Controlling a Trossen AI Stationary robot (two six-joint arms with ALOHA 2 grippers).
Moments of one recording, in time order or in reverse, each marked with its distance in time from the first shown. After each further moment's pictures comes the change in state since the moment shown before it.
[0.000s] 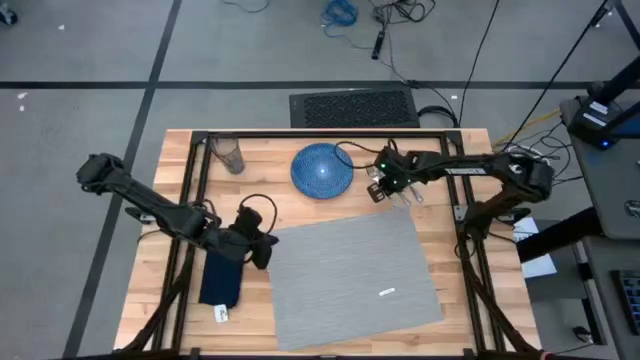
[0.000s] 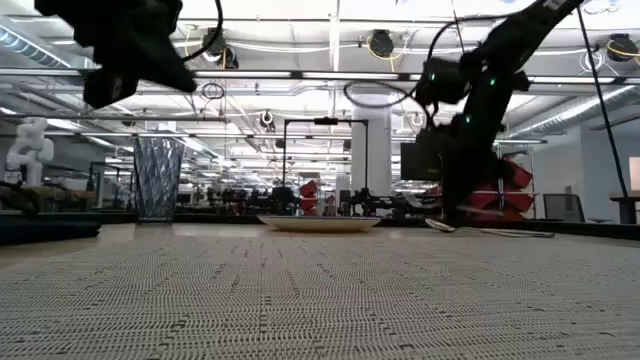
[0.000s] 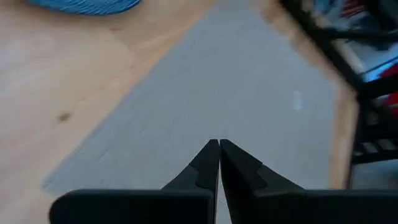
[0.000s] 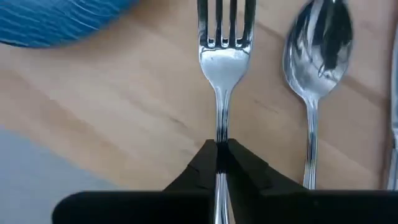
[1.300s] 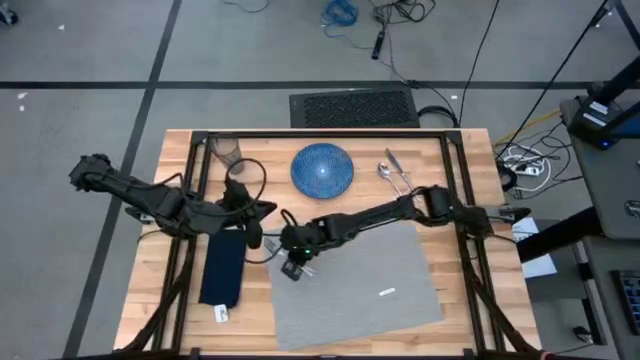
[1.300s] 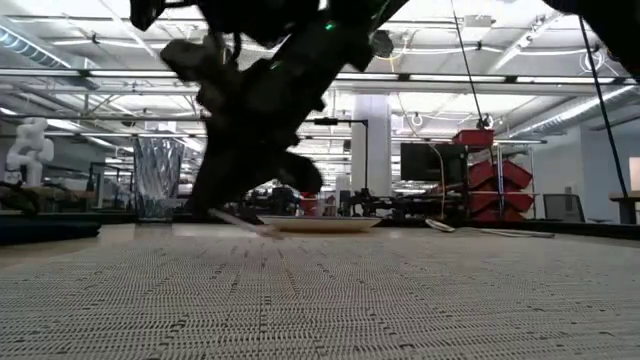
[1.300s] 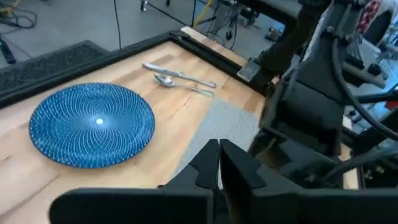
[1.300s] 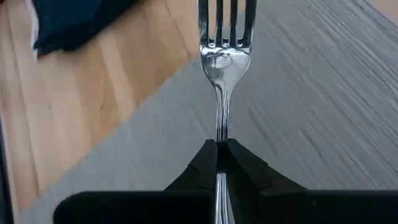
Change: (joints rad) left arm 0.069 -0.116 0.220 -0.128 -0.189 0.406; right arm 0.553 0.901 1.039 0.095 -0.114 0.091
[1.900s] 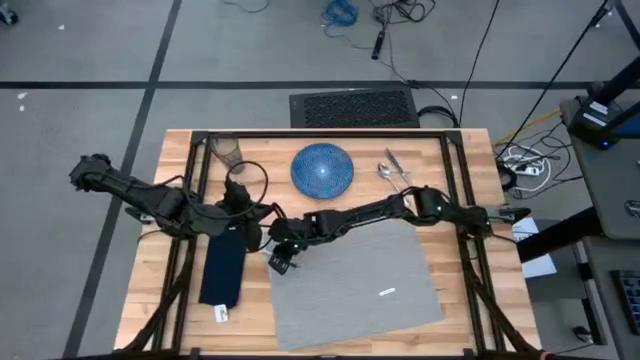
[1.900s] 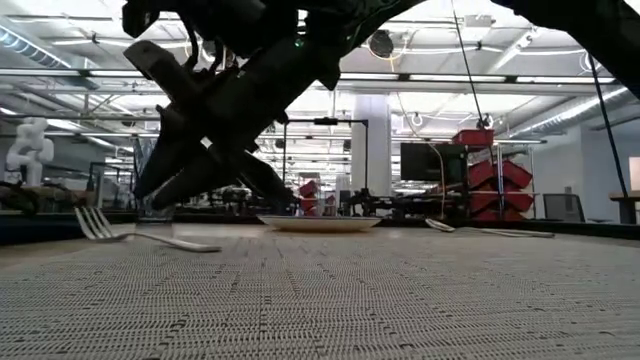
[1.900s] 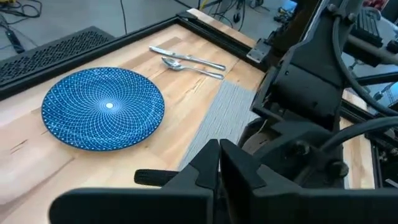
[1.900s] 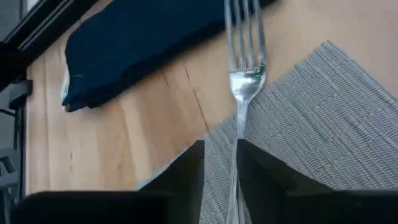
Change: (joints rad) left arm -0.001 0.000 -0.001 -0.080 0.008 -0.019; right arm -0.031 0.061 0.073 0.103 -0.004 -0.029
